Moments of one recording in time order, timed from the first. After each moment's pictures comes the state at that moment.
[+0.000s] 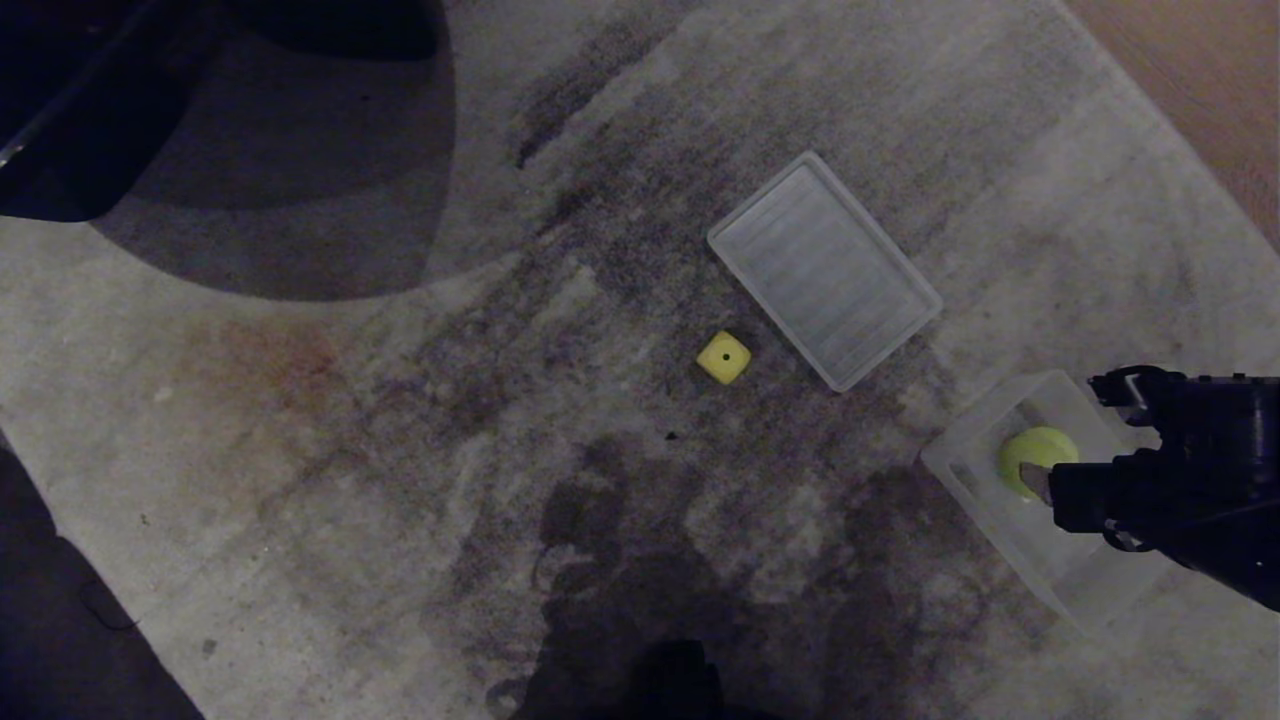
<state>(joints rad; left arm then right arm) 0.00 0.00 0.00 0.00 0.04 -0.05 0.08 1.58 -0.47 -0.63 -0.30 -0.03</state>
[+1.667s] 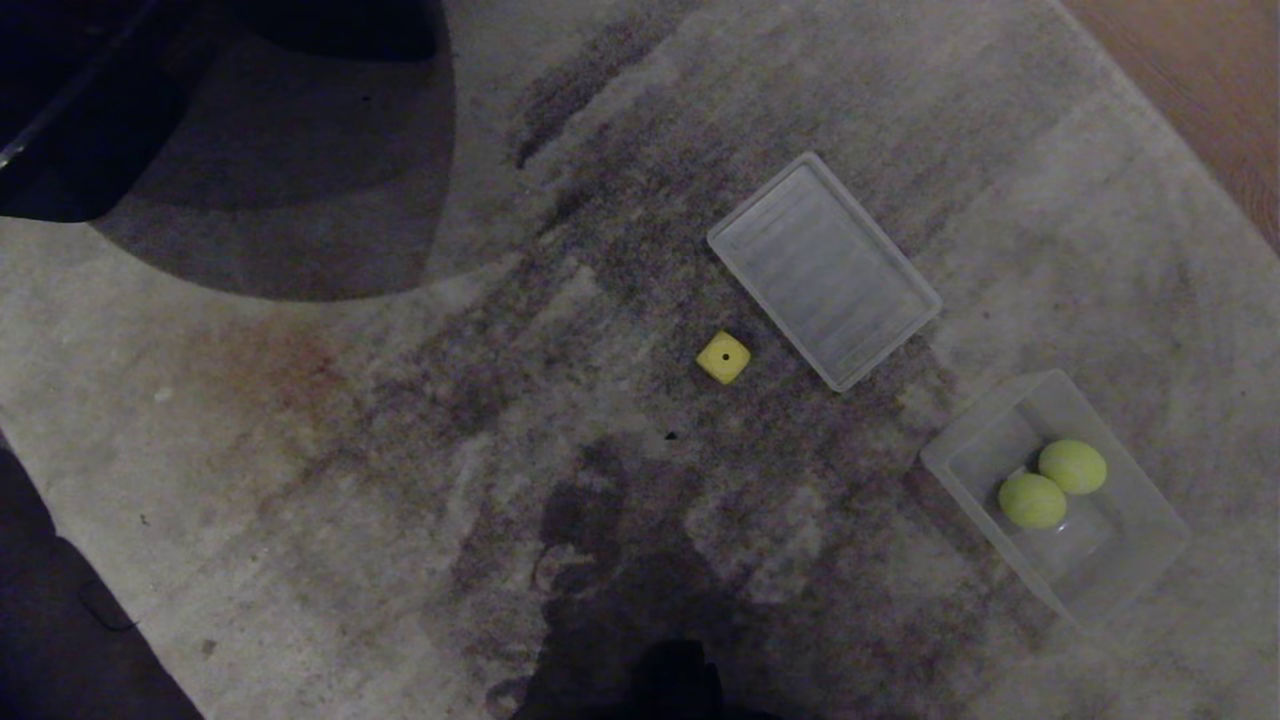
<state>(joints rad) -0.01 0.00 0.00 0.00 0.04 -0.05 0.00 0.18 -0.05 0.10 -0.03 0.09</state>
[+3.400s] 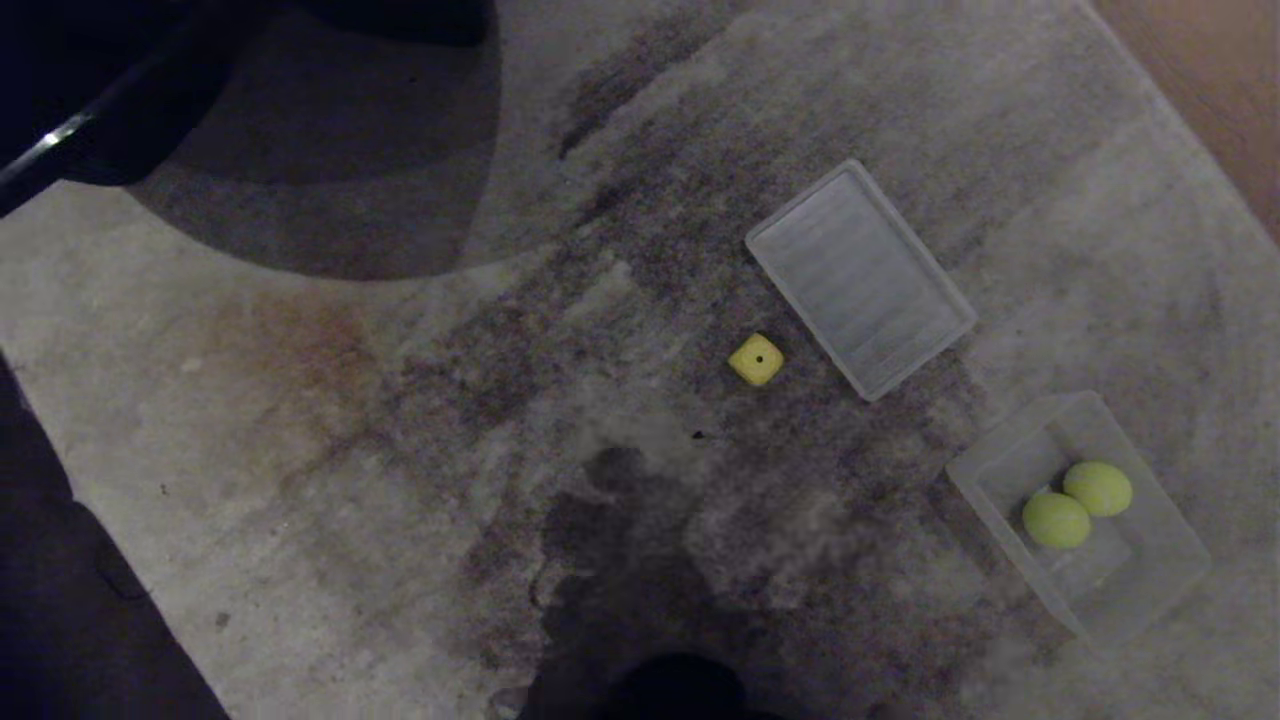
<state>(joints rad) -0.01 0.00 0.00 0.00 0.04 -0.05 0.01 0.00 -0.02 0.05 -0.01 0.06</state>
